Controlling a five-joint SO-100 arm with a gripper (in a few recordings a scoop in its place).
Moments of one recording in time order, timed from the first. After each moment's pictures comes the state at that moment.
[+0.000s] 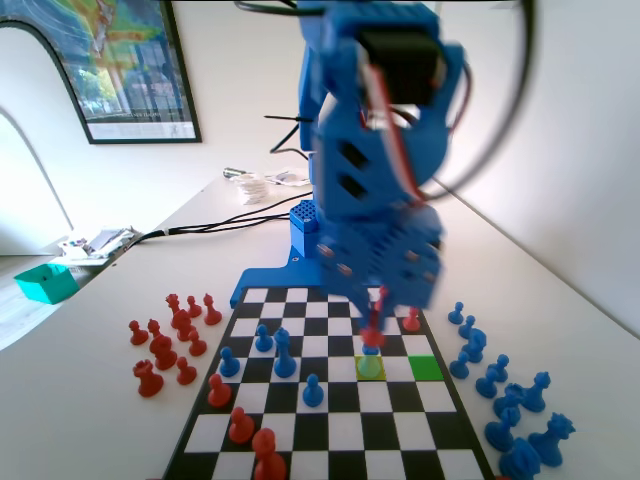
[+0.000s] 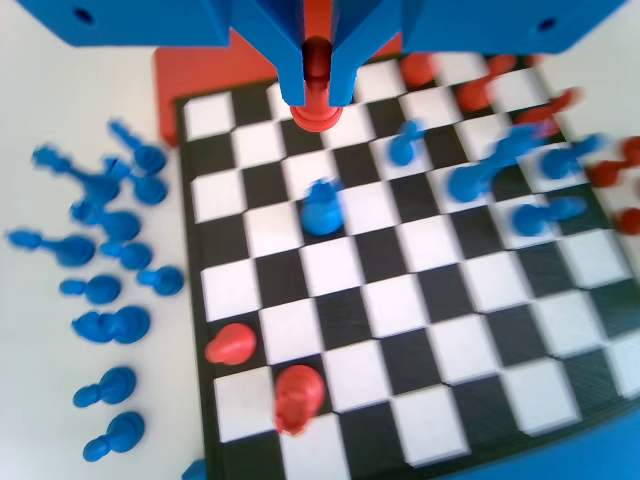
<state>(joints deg) -4.9 83.2 102.5 61.0 -70.7</state>
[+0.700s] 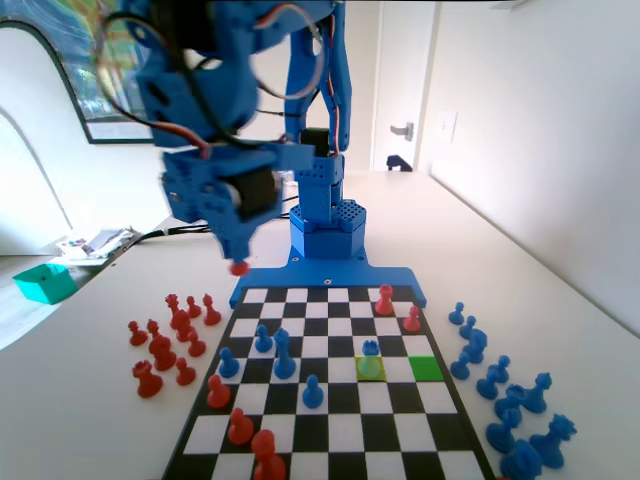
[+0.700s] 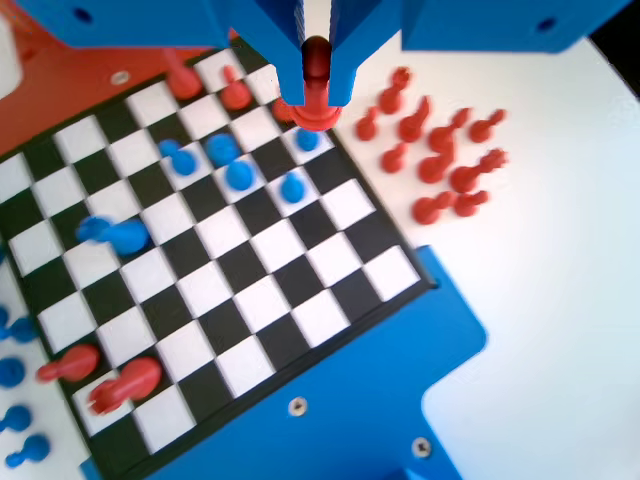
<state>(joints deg) 24.6 94.4 107.6 73.5 -82.0</state>
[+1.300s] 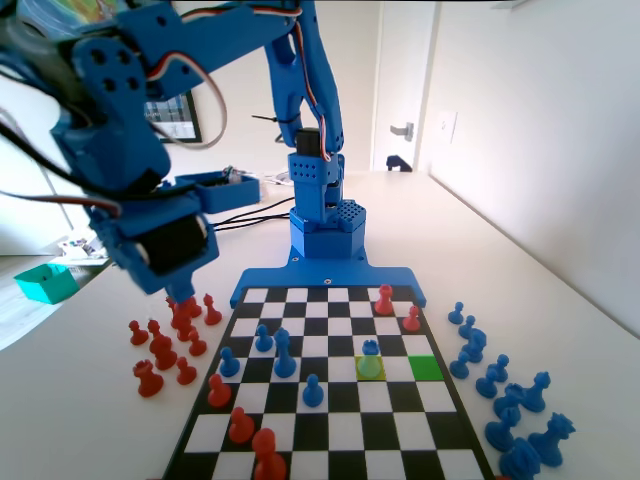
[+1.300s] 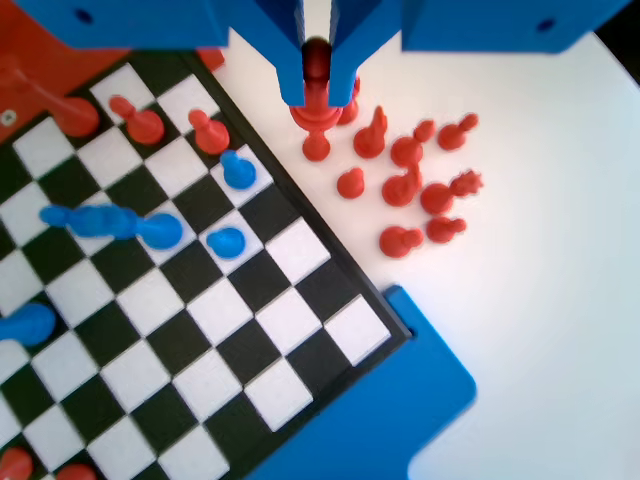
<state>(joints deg) 32.6 70.7 87.4 73.7 -84.8</state>
